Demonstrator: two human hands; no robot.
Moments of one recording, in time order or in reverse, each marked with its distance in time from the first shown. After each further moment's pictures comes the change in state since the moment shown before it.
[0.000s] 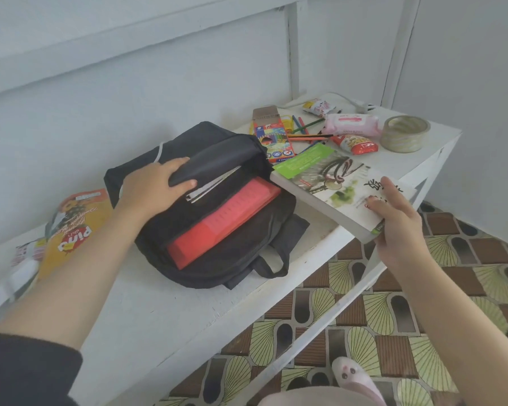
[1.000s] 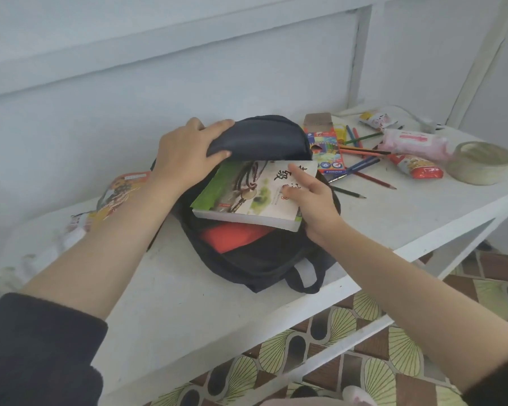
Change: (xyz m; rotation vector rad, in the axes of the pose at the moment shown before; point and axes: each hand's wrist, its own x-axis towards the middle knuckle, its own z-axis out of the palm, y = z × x) left_hand 0.015 0.000 -0.041 0.092 0.235 0.060; right_hand 0.005 0.055 0.168 -0.270 -0.453 0.153
